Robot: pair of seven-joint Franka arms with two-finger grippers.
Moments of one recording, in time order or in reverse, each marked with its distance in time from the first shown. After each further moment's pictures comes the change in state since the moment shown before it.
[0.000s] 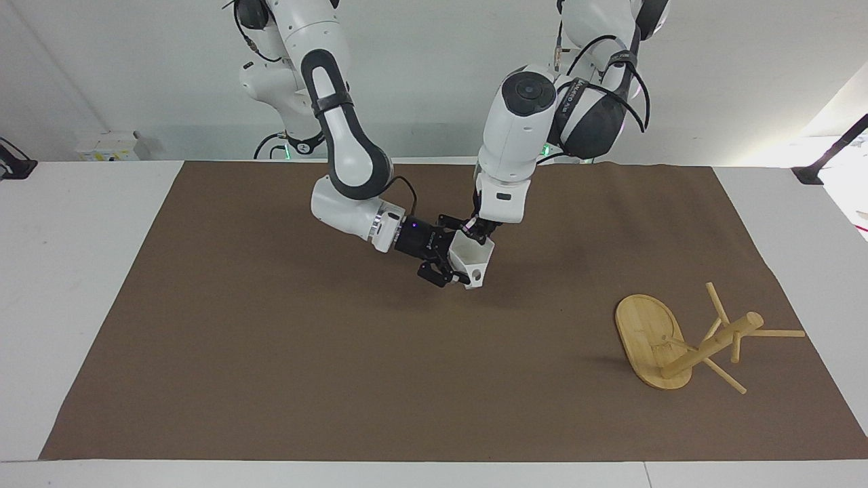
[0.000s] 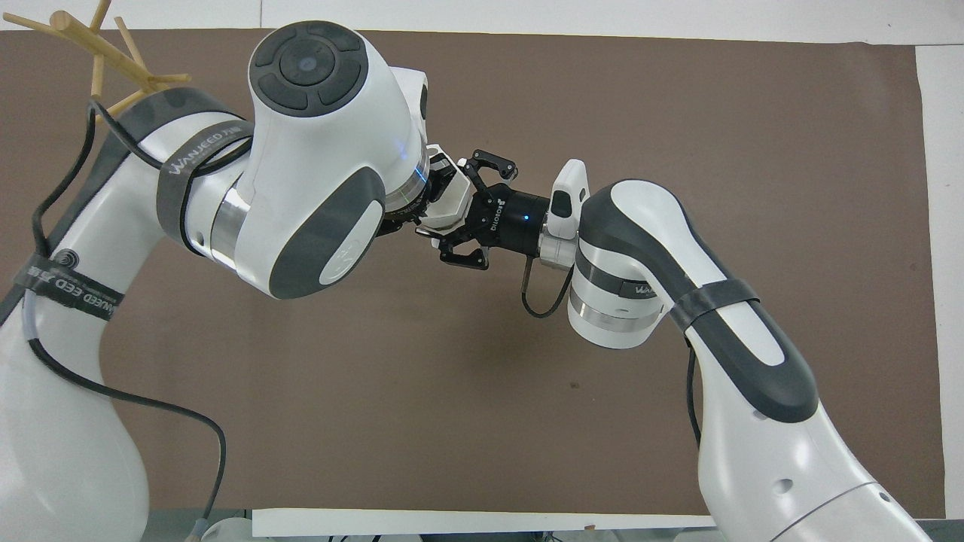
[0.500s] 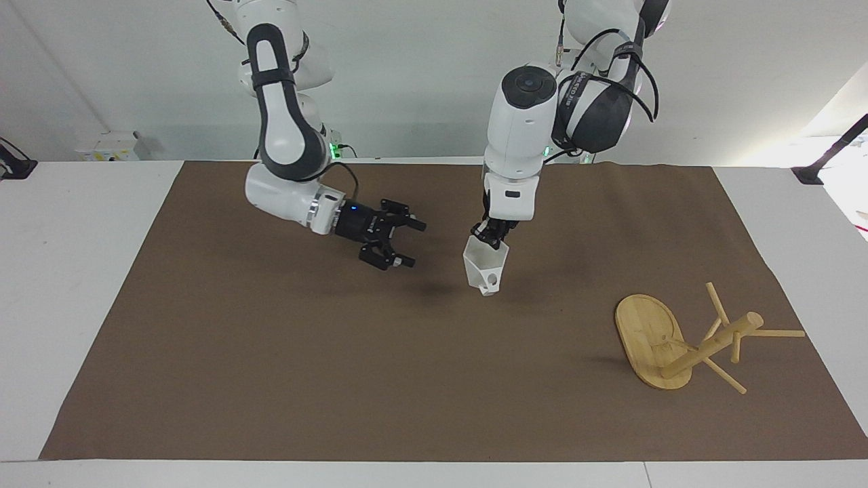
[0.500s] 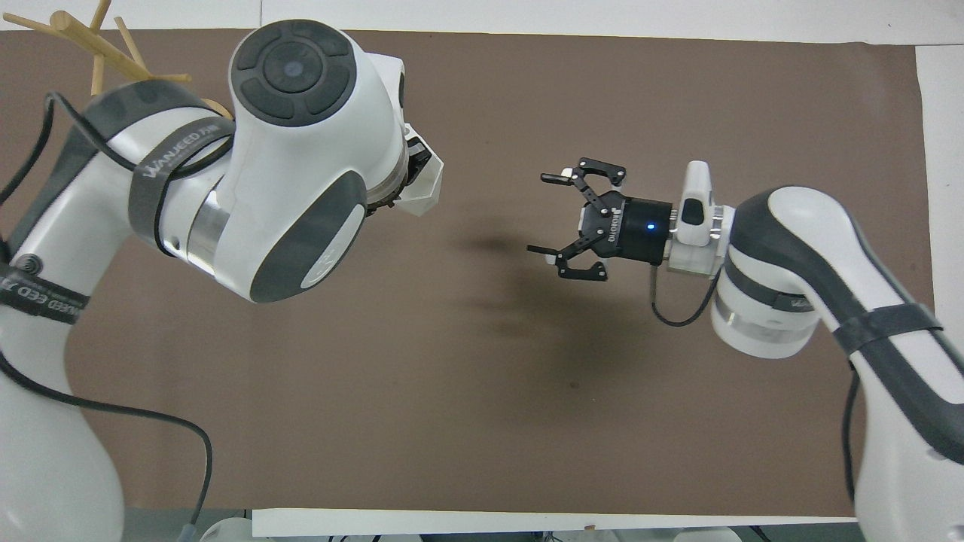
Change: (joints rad) left arm 0.030 -0.071 0.009 -0.058 0.115 0.060 -0.038; right arm -0.337 -0.169 -0.010 -0.193 -0.426 -0.294 -0.001
